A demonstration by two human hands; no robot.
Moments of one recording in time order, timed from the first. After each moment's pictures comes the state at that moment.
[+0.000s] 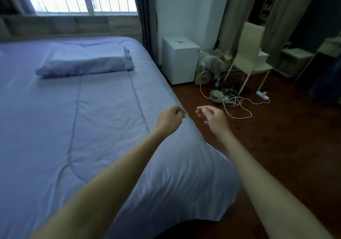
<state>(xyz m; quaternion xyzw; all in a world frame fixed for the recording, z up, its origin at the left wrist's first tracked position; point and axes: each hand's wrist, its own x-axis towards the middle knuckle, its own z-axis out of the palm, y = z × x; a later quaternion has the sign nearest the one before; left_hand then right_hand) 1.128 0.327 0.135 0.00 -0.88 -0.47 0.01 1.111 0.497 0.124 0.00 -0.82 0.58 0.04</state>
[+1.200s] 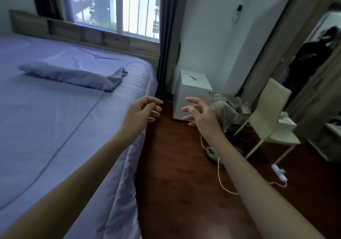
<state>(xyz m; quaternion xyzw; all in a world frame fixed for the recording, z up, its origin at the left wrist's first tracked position) 0.814 0.595 0.233 0.10 -0.69 -0.67 0.26 0.717 0.760 0.245 0.27 -0.78 0.56 -0.04</state>
